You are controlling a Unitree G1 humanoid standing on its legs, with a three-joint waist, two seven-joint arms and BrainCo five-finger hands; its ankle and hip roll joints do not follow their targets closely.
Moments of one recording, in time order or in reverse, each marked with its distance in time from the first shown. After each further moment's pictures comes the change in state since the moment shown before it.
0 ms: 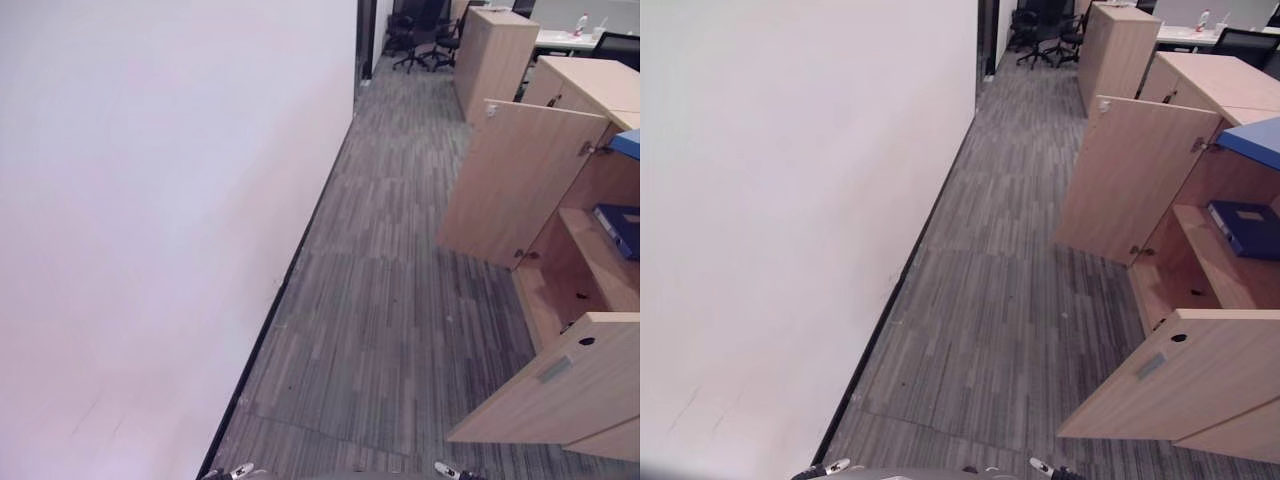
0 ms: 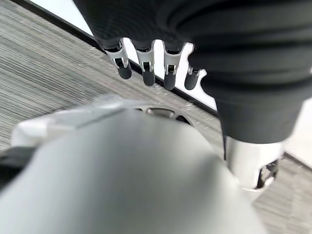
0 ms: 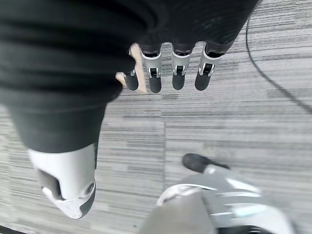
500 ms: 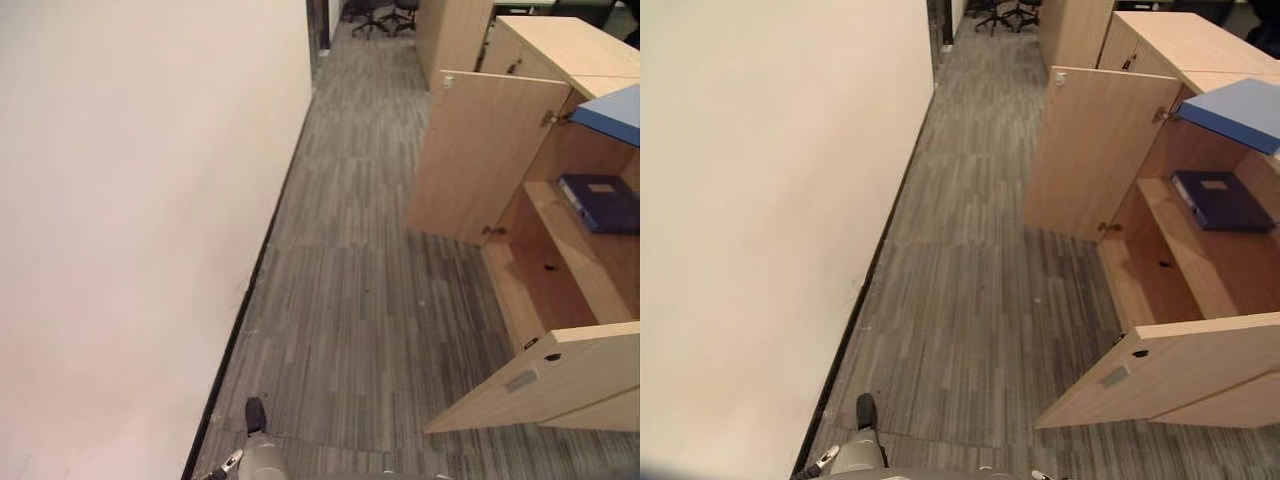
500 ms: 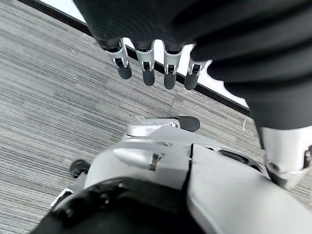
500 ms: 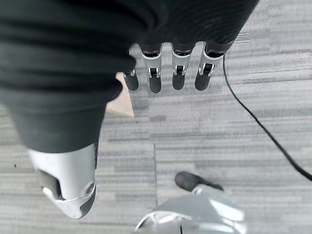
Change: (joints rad) left arm 0.010 -0.017 0.045 0.025 -0.048 -0.002 0.016; right arm -0.016 -0.016 0.000 0.041 -0.045 -0.003 0.001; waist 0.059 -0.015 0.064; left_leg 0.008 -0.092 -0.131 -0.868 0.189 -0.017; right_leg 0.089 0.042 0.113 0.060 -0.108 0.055
